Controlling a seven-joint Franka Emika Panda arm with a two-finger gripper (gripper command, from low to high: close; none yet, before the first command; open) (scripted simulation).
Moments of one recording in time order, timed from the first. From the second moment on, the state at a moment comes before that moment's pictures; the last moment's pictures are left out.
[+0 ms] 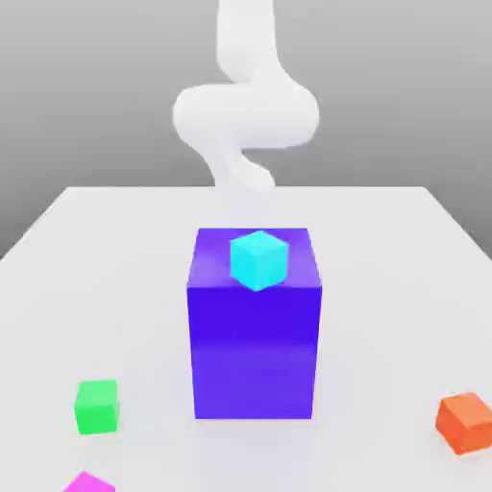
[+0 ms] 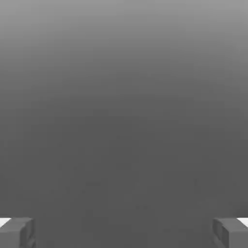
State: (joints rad) arm -0.01 -0.71 -0.01 -2.29 0.00 2.32 0.81
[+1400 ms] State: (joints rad) arm -0.20 0.57 -0.11 -2.15 0.14 2.71 0.85
